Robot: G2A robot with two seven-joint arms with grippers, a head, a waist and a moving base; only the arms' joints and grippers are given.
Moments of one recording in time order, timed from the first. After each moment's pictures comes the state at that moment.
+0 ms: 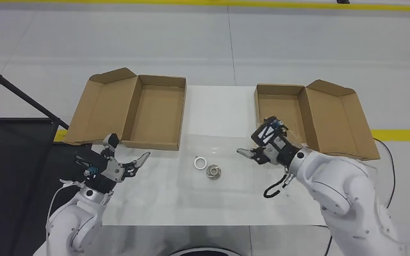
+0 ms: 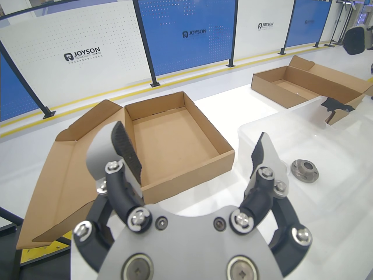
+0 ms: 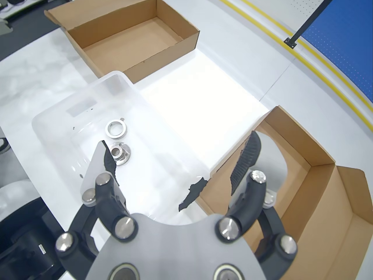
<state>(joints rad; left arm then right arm) 1.77 -1.15 -1.68 -1.98 1.28 -0.32 0.19 -1.13 -1.05 1.26 -2.07 -1.04 -0.38 0.86</state>
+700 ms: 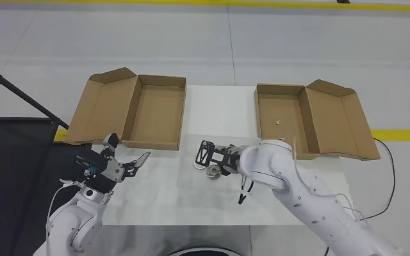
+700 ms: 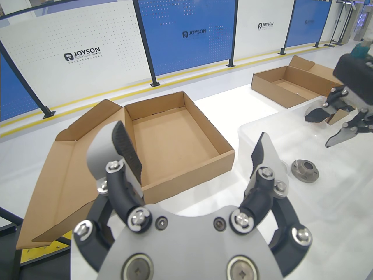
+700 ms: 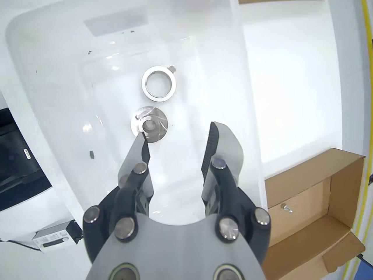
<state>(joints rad) 1.77 -1.15 -1.68 -1.98 1.28 -0.32 0.19 -0.73 -1.16 0.73 -1.75 -1.04 -0.46 1.19</state>
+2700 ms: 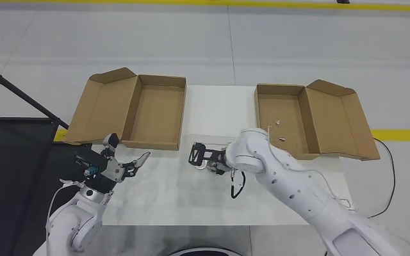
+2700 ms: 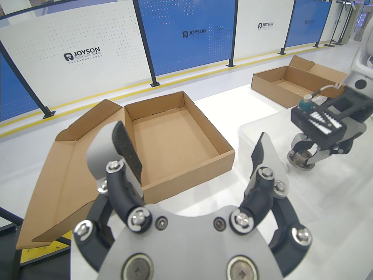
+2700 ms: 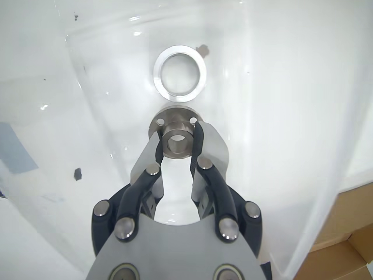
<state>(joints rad) 1.77 -1.15 -1.68 -1.98 1.28 -0.32 0.19 -0.59 -1.25 0.63 -1.48 -0.88 -0.54 1.25</state>
